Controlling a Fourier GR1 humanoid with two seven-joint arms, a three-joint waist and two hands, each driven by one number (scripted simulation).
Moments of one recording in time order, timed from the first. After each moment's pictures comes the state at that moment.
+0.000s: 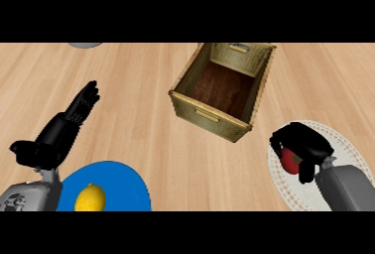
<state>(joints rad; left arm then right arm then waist) -0.15 0.21 0.05 -1.60 -0.05 -0.20 0.04 -0.27 -0.37 0.15 -1.18 1.14 0.22 -0.46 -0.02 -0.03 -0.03</state>
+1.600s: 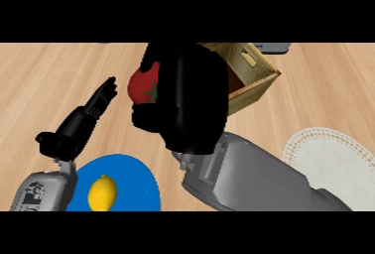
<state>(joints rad) -0.21 0.18 0.00 -1.55 -0.07 -0.21 0.03 -1.00 -0.01 0.54 -1.58 0.97 -0.23 1.17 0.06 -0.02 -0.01</state>
